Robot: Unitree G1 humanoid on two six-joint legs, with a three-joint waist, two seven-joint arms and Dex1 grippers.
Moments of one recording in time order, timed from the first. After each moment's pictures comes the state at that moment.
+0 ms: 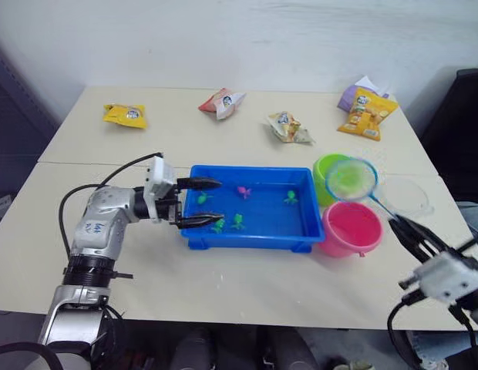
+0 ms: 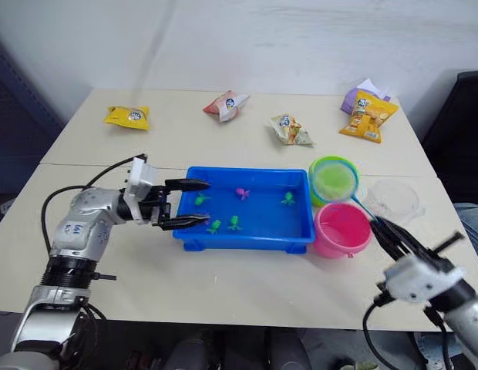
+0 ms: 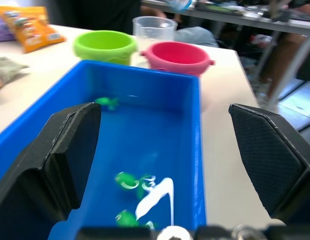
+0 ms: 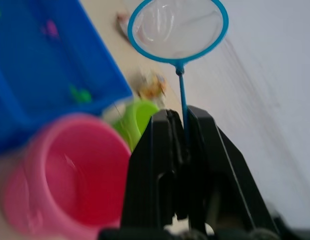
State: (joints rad) left arm -0.55 0.57 0.06 0.24 -0.46 0.21 -1.26; right arm 0.36 -0.85 -0.33 -0.49 0.21 -0.33 0.37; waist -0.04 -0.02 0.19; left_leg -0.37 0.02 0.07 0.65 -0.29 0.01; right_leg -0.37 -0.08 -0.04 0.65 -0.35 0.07
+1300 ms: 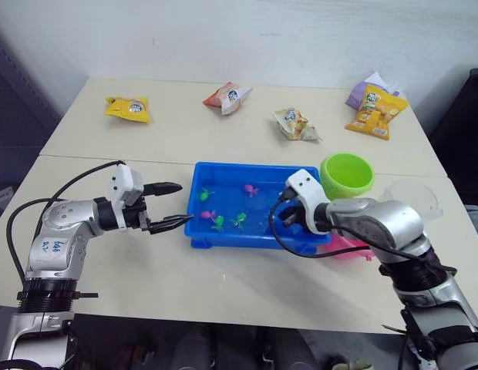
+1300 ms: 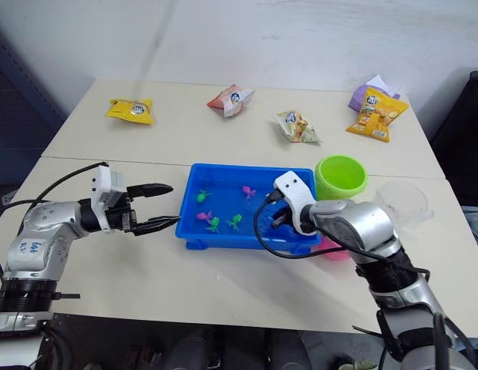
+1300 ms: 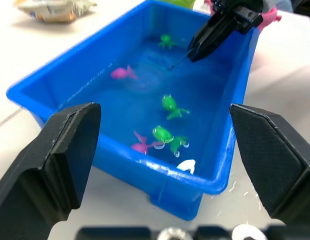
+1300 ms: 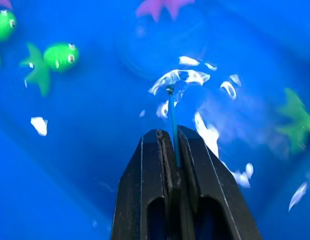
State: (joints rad) left arm -0.39 0.70 0.12 0.11 -0.42 0.28 -1.14; right arm -0.66 -0.53 0.27 -0.16 0.51 1.21 0.32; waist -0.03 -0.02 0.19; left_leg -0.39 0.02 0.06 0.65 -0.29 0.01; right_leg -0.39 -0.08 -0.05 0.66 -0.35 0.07
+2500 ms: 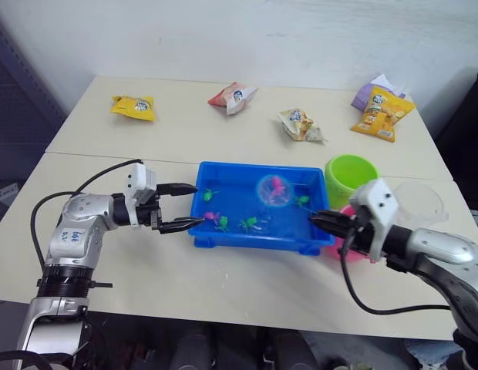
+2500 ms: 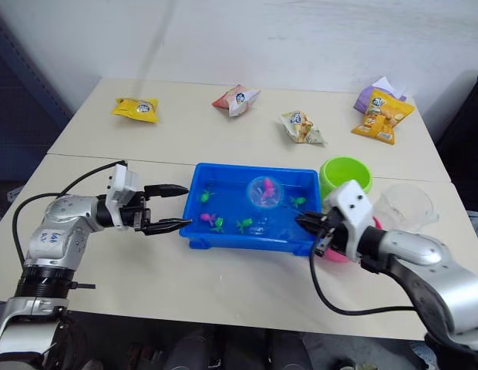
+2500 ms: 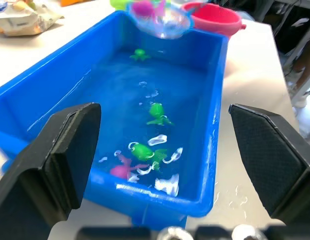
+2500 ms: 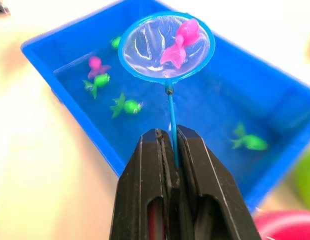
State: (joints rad) left arm -0.51 0.61 0.04 0.23 -0.43 0.20 -1.27; right arm -0.06 -0.73 -0.33 -0.72 0.64 0.88 0.65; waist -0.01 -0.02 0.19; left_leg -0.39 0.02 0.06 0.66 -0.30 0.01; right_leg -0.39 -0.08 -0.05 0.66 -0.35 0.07
